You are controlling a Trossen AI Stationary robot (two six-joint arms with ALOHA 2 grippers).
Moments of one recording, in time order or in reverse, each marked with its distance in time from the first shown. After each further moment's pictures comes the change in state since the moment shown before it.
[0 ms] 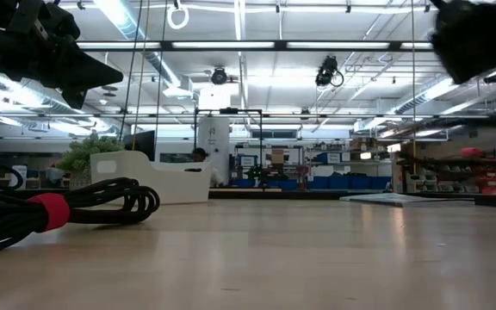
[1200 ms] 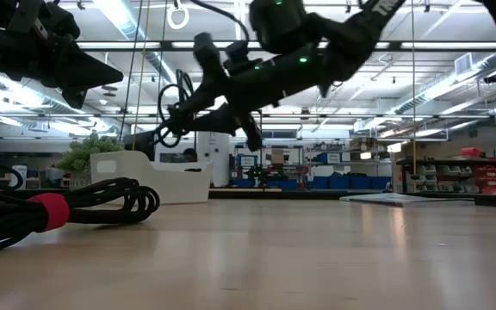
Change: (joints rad) left arm 0.000 0.000 0.001 0.001 0.000 0.000; right arm -0.603 0.526 0.290 1.122 0.296 -0.825
